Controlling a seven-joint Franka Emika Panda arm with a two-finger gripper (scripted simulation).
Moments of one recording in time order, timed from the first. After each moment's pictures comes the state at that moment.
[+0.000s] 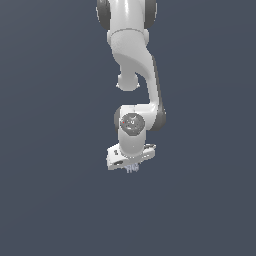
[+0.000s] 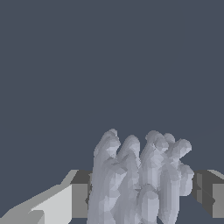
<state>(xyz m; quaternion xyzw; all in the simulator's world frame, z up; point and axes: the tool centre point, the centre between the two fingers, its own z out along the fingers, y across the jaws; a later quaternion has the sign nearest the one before) 0.066 0.013 0.046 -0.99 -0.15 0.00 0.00</state>
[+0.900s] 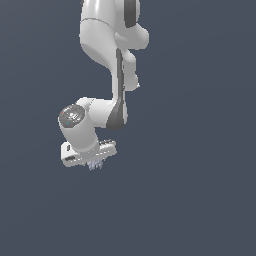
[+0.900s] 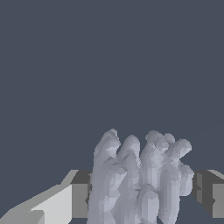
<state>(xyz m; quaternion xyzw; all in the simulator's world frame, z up) 0.065 -0.147 0.076 -0.99 -0.15 0.00 0.00</state>
